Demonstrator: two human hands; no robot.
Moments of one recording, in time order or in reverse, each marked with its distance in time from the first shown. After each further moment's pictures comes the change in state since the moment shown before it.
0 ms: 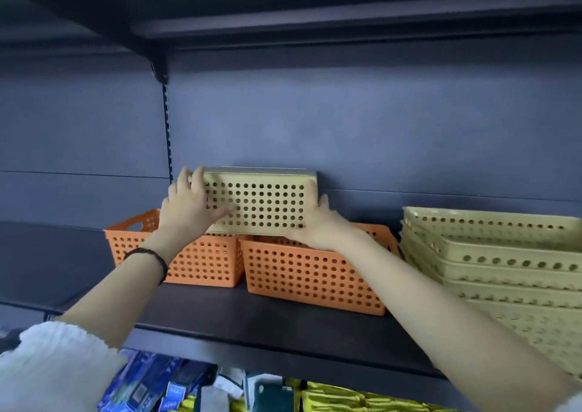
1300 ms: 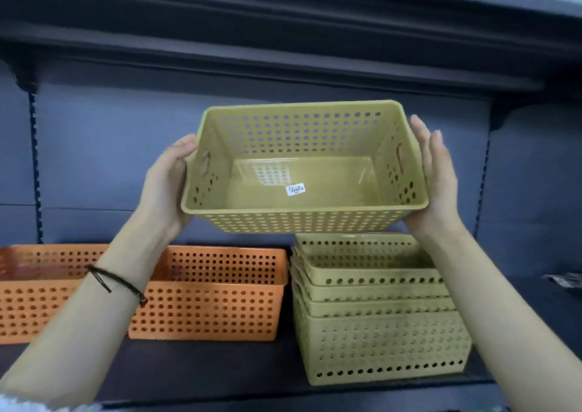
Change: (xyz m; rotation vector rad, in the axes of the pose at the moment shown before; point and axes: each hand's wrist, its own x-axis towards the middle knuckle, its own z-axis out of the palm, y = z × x) left_hand -0.016 0.187 -0.073 -1.804 -0.394 0.291; right_hand -0.153 0.120 -0.194 1.292 0.789 -0.254
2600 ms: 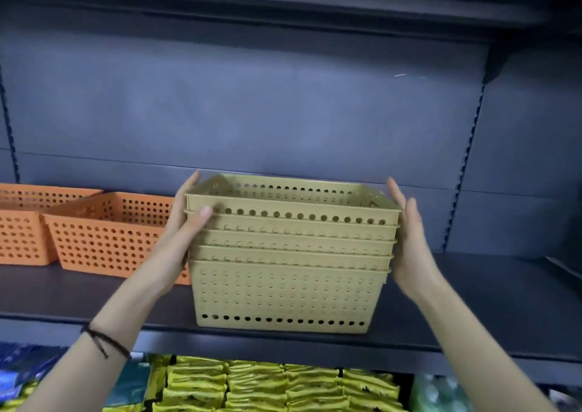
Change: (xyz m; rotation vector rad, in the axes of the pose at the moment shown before) left_hand -0.091 -0.142 0.142 0.367 0.233 -0.208; right_hand -0.040 0.052 -0.214 -0.227 -0.140 0.449
